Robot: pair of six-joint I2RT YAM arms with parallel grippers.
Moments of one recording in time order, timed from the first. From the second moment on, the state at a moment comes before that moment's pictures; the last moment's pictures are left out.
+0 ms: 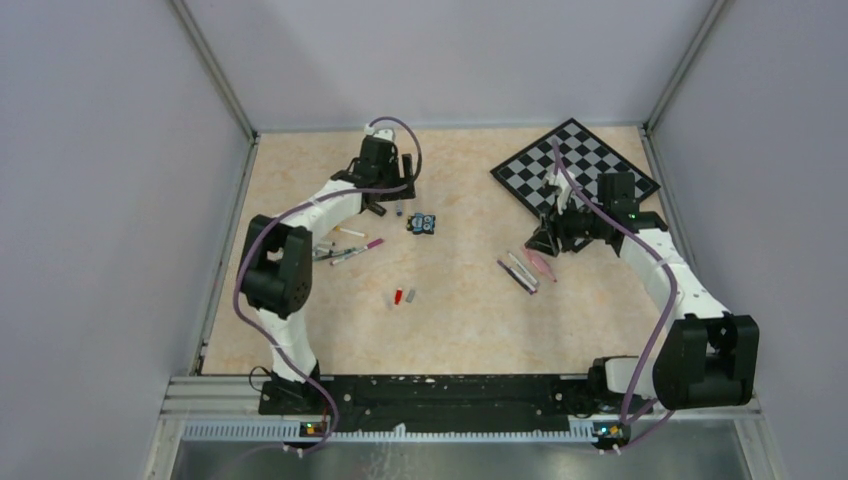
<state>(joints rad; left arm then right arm) -0.37 1.82 1.32 -0.20 -0.04 -0.39 0.06 1.28 0.94 -0.54 -0.82 -0.48</state>
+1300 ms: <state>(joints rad) -0.34 2.31 1.89 -0.54 -0.13 -0.27 0.06 1.28 0.93 -0.52 -0.81 -0.47</state>
